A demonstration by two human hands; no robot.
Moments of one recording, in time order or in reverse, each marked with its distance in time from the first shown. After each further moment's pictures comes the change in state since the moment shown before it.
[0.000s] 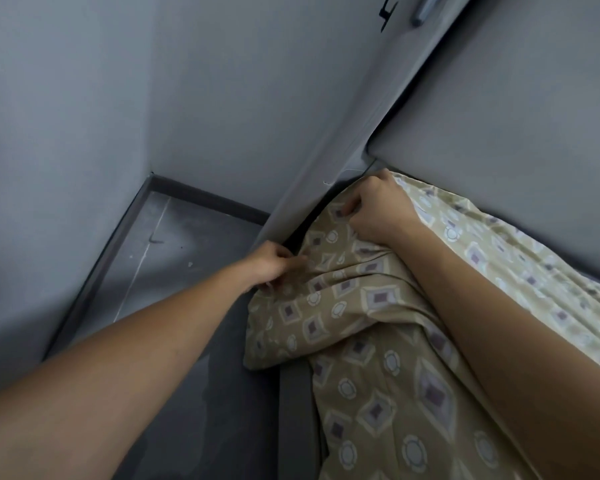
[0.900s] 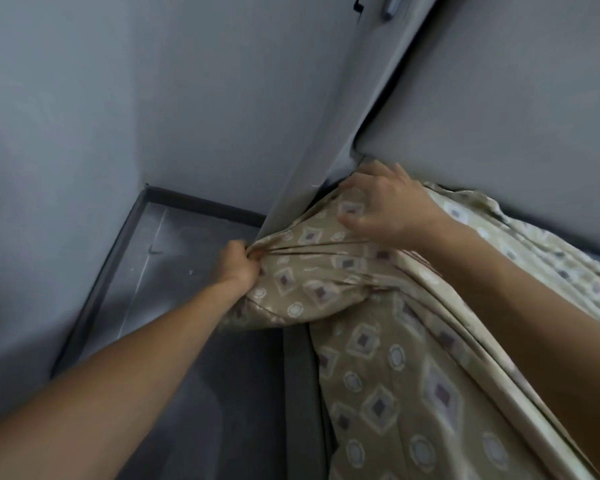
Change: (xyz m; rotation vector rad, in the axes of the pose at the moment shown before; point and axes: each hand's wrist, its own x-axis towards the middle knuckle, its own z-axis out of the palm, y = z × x) left_hand 0.012 -0.030 -0.016 0.127 0.503 -0.046; right_hand -0.030 0.005 -0.038 -0.044 -0.051 -0.083
